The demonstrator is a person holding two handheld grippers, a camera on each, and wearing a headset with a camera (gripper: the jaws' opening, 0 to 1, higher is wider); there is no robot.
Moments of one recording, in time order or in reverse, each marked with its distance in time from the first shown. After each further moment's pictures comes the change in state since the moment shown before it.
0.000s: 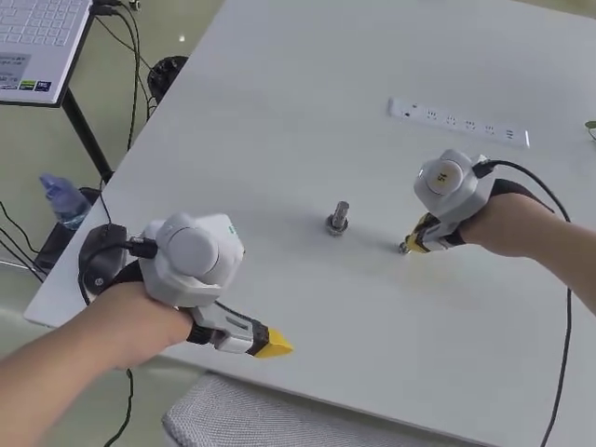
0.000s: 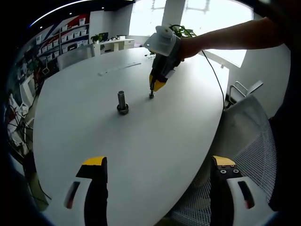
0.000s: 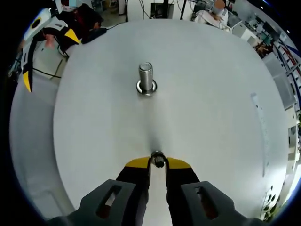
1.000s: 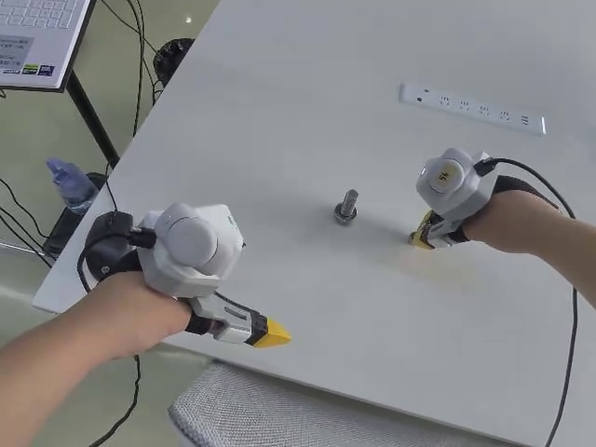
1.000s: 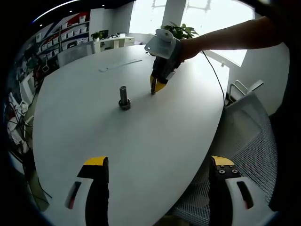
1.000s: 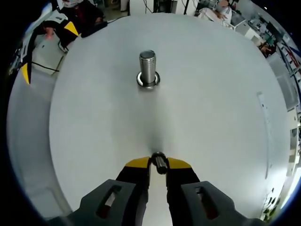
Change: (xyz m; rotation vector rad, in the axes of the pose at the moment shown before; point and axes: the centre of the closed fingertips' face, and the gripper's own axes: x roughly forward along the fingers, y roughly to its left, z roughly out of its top) left arm -0.002 0.006 -0.008 -0.007 0.020 -0.002; right arm 0.019 0.003 -0.005 -0.012 0.030 0.012
